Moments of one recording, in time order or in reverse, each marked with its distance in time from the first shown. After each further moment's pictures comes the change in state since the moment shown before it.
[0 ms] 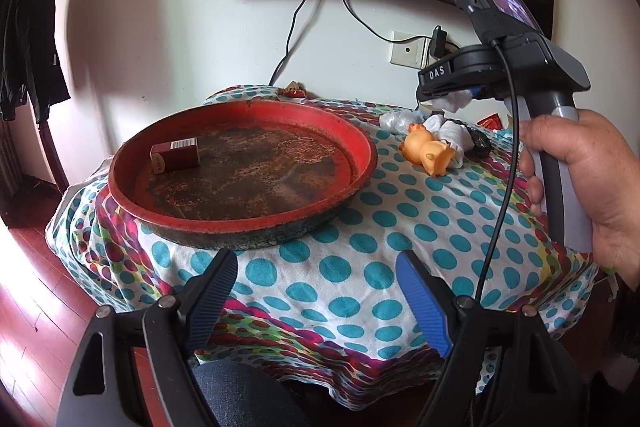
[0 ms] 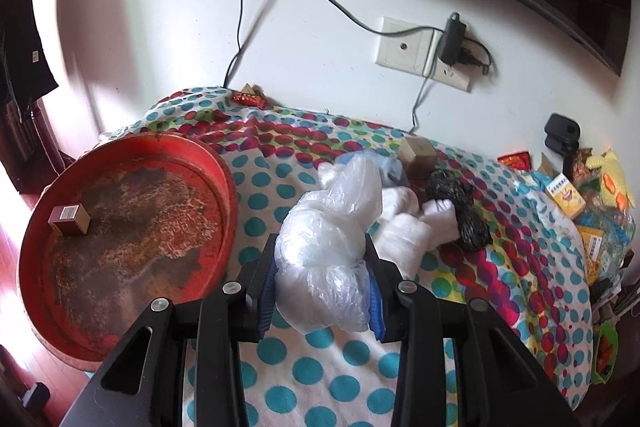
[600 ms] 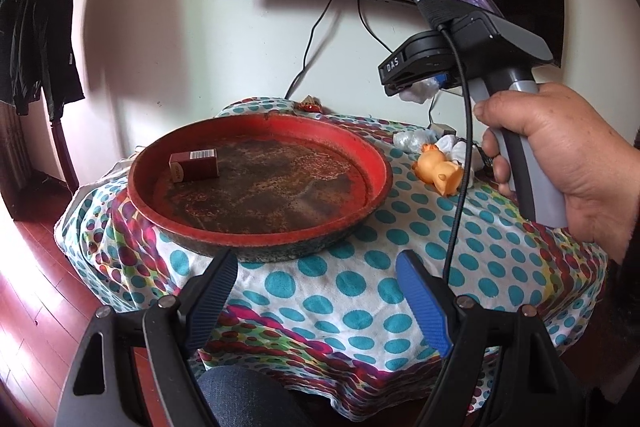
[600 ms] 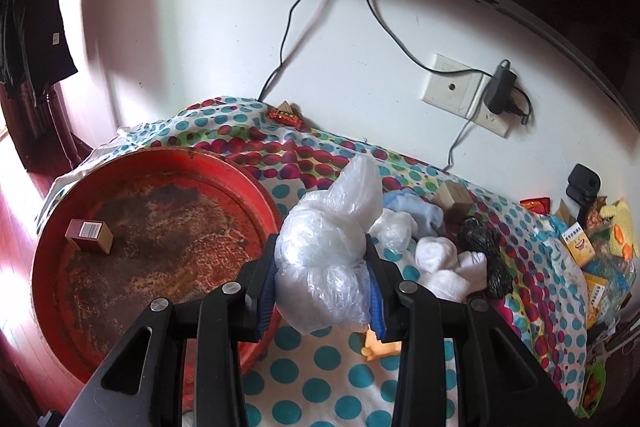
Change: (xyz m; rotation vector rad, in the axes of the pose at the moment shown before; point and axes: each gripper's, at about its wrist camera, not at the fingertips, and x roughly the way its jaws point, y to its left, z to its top) left arm -0.011 0.012 0.005 -0.043 -0.058 0.039; right arm 0.006 0.053 0.037 -0.104 -0.019 0.036
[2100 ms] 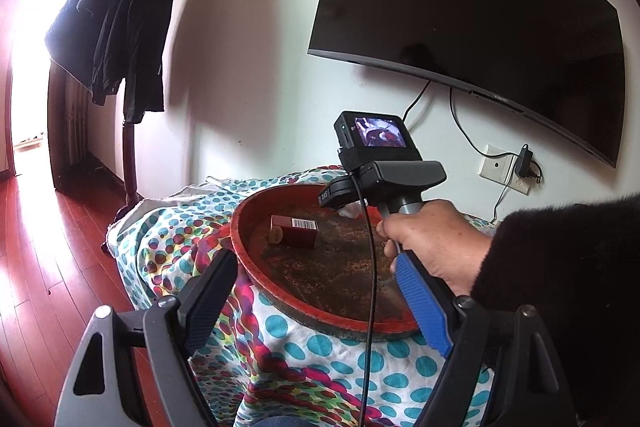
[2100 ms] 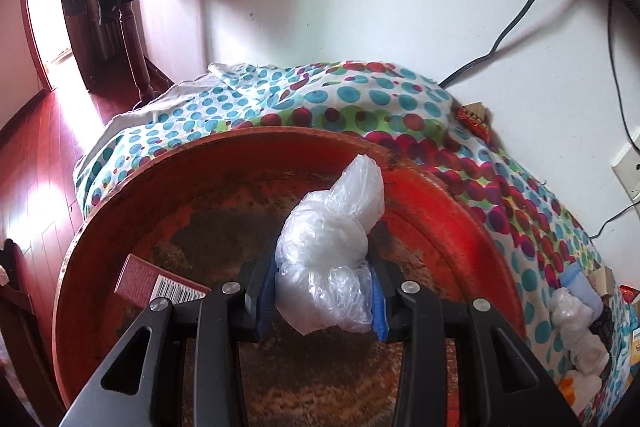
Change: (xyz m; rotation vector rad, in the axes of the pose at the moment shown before) left arm -0.036 0.071 0.023 -0.213 -0.228 0.189; right arm 0.117 0.183 0.041 -0.245 0.154 0.260
